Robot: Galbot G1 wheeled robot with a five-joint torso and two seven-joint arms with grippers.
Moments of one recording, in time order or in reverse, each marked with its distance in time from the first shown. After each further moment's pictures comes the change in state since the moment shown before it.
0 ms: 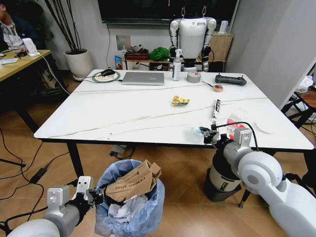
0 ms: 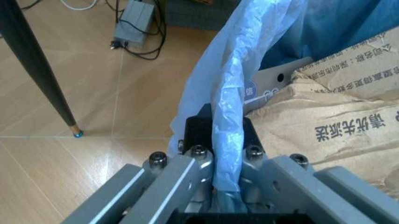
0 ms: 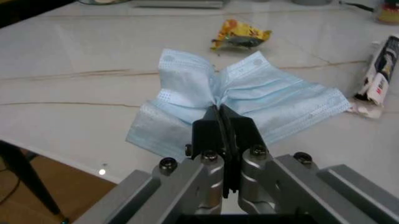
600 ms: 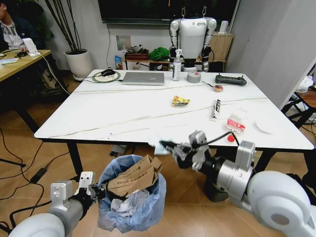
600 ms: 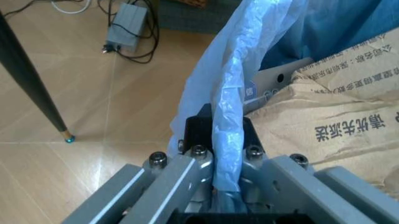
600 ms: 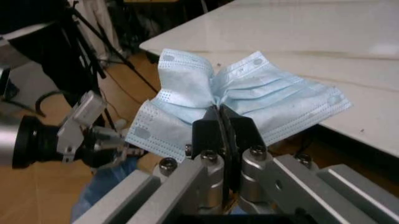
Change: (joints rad) left arm -0.080 0.025 0.087 0.000 -0.037 0.000 -0.072; right arm -0.169 -0.018 -0.037 0.222 -0.010 -0.013 -0.348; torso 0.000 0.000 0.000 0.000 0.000
